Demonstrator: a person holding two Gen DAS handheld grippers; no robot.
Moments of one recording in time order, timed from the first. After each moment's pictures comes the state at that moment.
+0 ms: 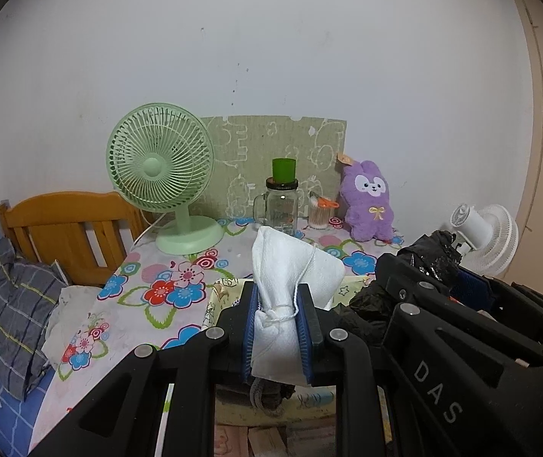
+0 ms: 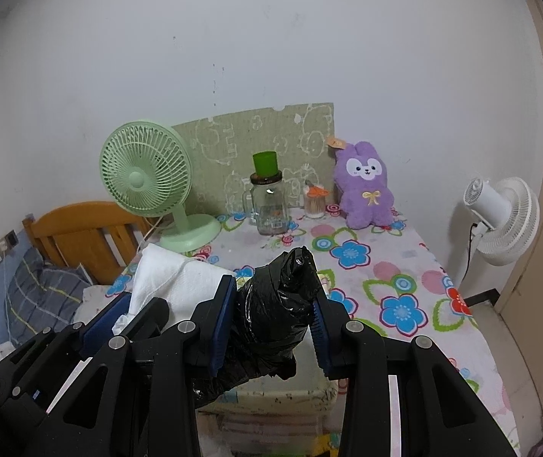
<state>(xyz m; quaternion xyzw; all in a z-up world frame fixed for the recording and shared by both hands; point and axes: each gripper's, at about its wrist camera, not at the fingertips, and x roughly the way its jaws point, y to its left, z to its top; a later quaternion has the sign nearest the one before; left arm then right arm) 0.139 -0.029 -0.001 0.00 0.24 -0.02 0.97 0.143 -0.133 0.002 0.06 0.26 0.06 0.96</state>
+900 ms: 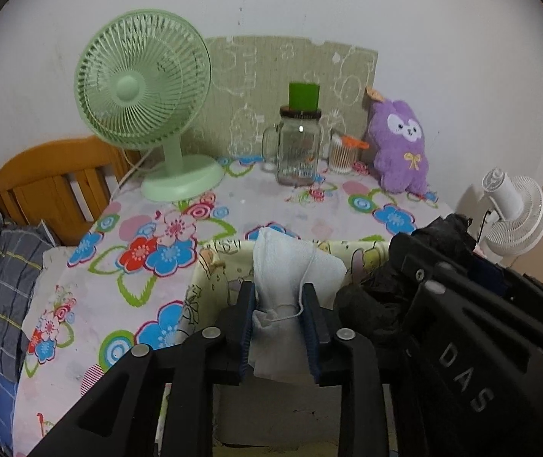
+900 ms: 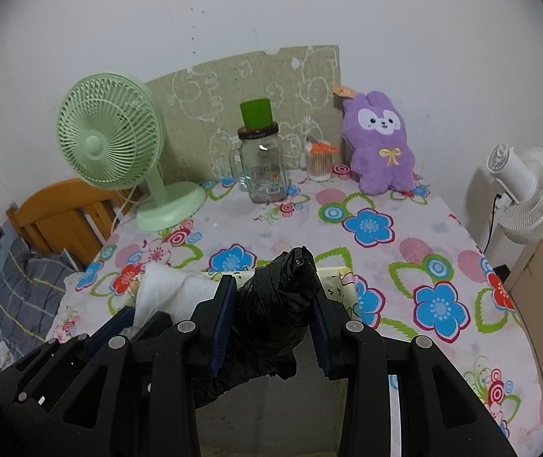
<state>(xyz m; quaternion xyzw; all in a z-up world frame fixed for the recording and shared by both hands) 0.227 -0.021 -0.063 -0.01 0.36 -0.01 0.93 0.235 -0.125 -0.055 0.07 0.33 0.05 0.94</state>
